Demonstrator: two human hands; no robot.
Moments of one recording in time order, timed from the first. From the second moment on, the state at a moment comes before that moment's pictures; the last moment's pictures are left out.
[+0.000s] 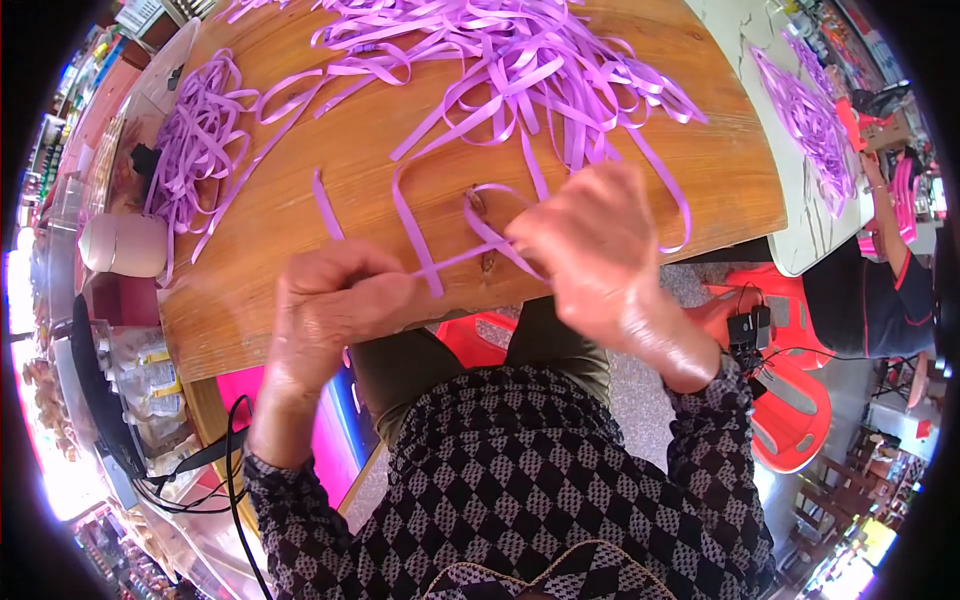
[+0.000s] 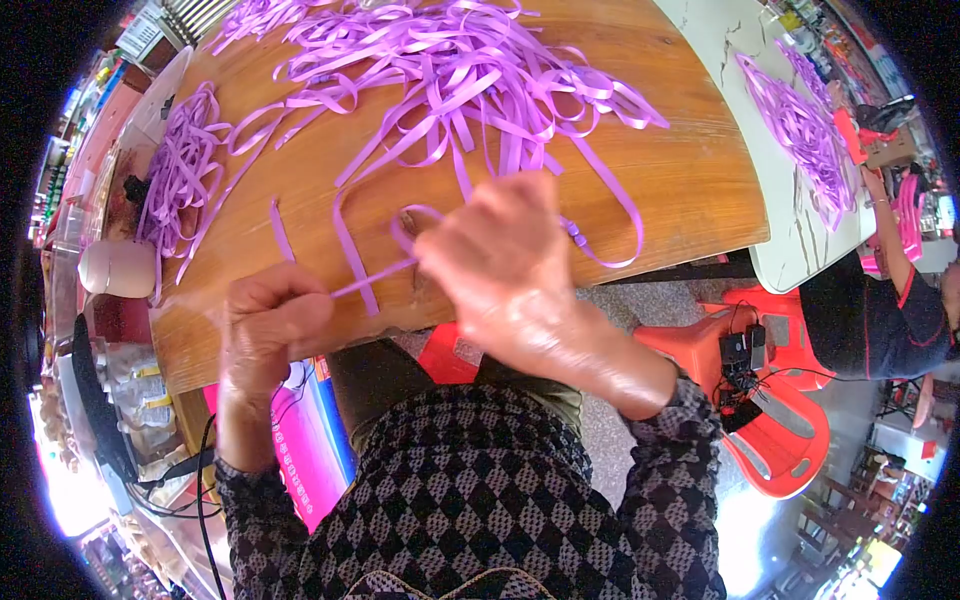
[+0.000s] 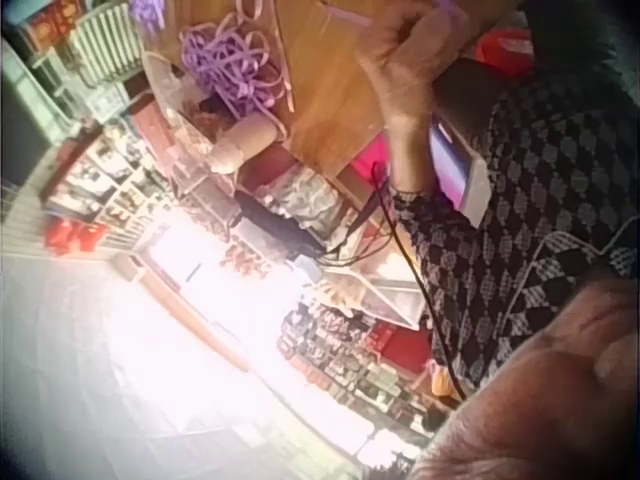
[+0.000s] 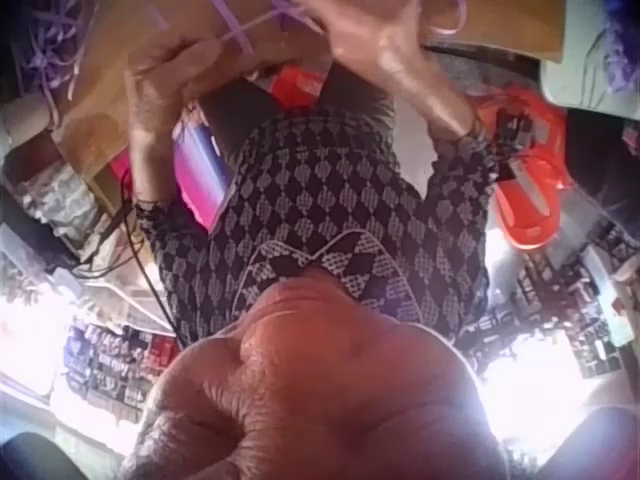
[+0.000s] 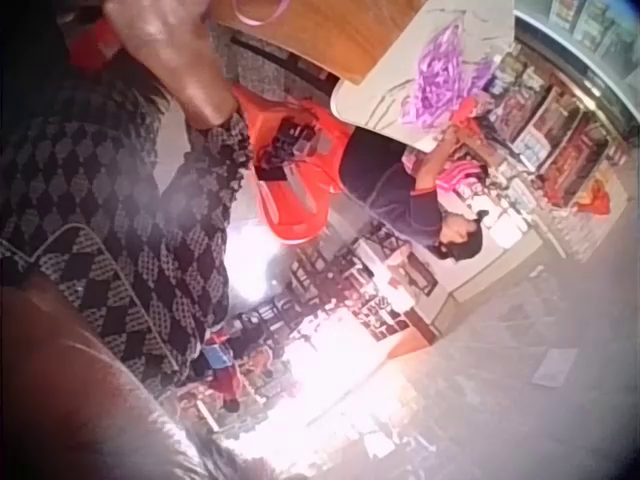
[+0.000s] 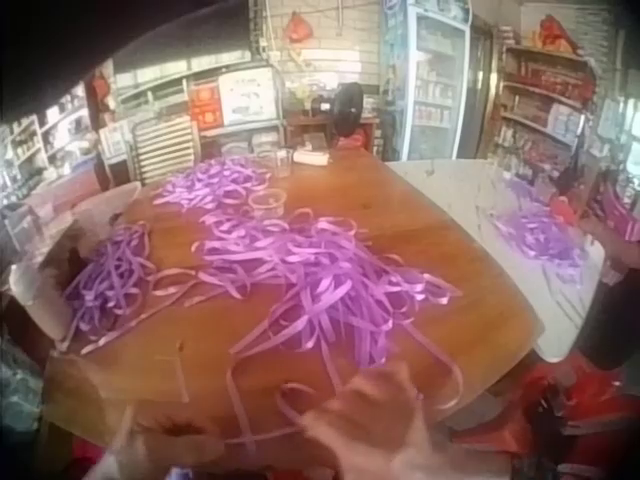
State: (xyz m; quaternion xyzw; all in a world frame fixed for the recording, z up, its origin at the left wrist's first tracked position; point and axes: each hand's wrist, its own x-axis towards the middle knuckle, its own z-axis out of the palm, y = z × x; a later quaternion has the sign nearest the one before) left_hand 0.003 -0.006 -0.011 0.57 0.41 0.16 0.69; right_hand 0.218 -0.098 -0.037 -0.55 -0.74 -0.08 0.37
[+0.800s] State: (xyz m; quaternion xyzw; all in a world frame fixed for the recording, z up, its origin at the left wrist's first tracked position) left_hand -0.172 0.089 -0.025 0.71 0.48 0.28 0.43; right_hand 0.423 -0.188 -0.059 -0.76 -0.57 -0.28 0.16
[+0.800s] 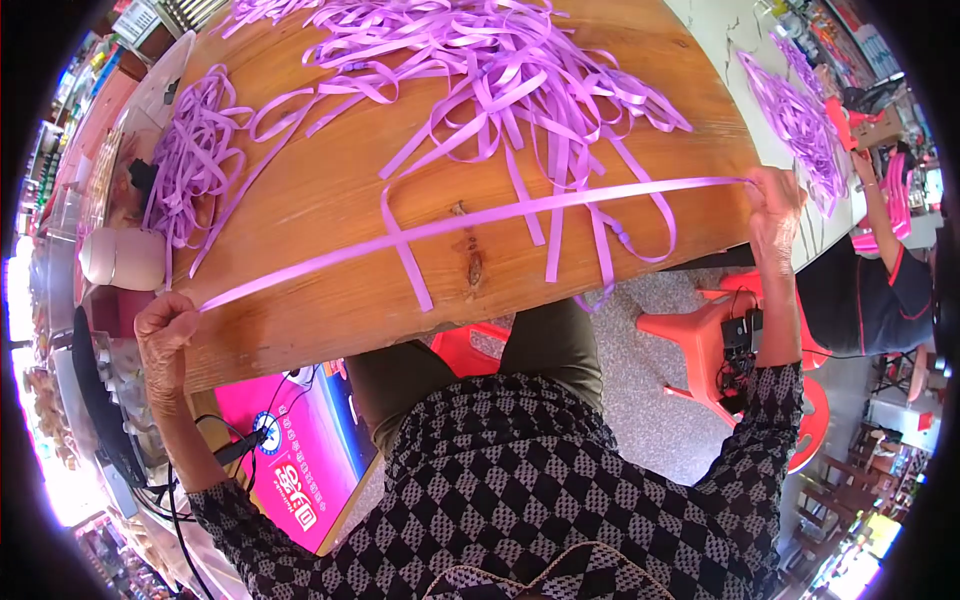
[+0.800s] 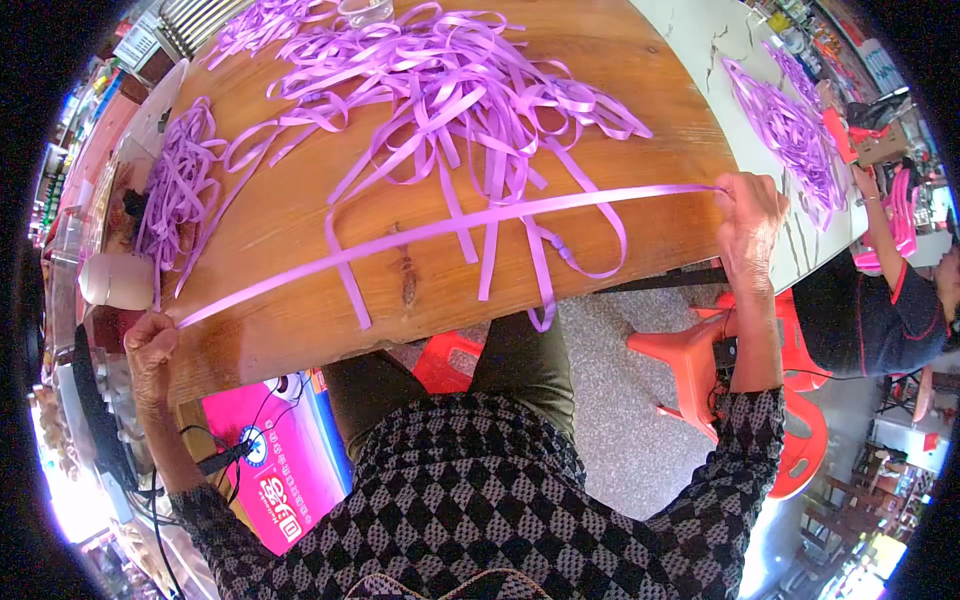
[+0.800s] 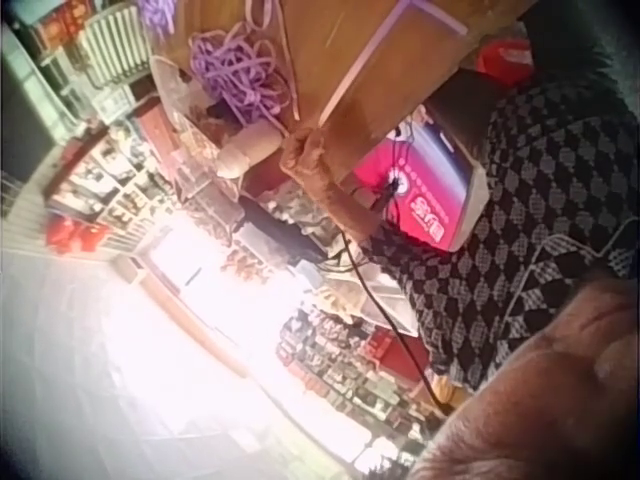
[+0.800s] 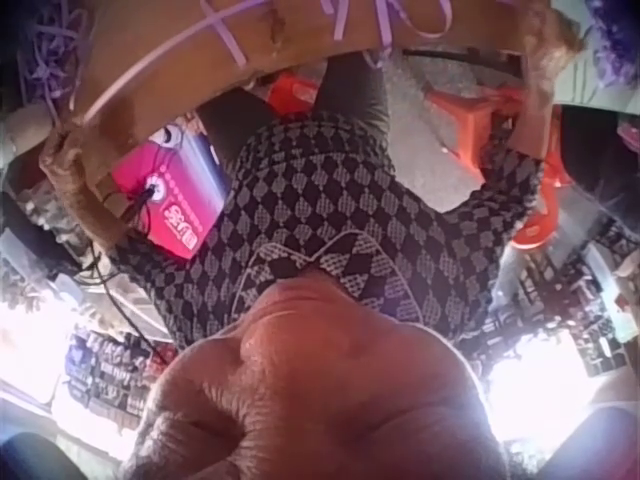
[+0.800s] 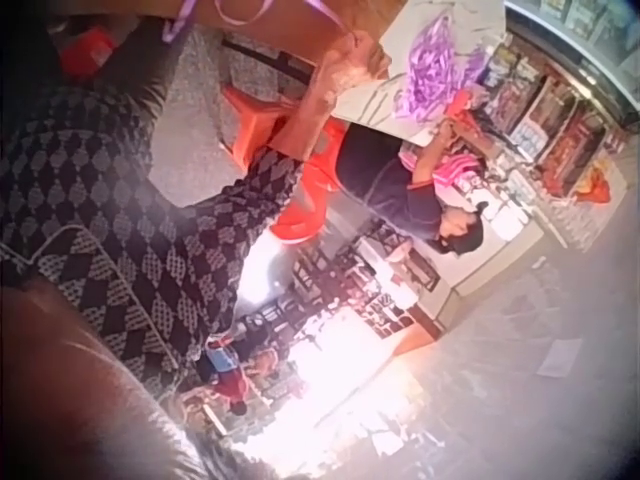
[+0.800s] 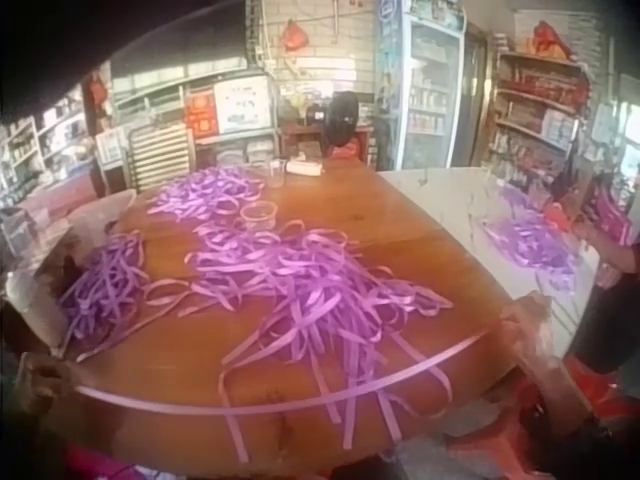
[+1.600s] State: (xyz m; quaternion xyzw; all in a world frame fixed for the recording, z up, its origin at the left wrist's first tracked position) left_hand -0.159 0.072 -0.026 0.31 0.21 0.43 0.82; right_hand 0.382 -0.182 -0.043 -0.61 -0.31 0.26 0.68
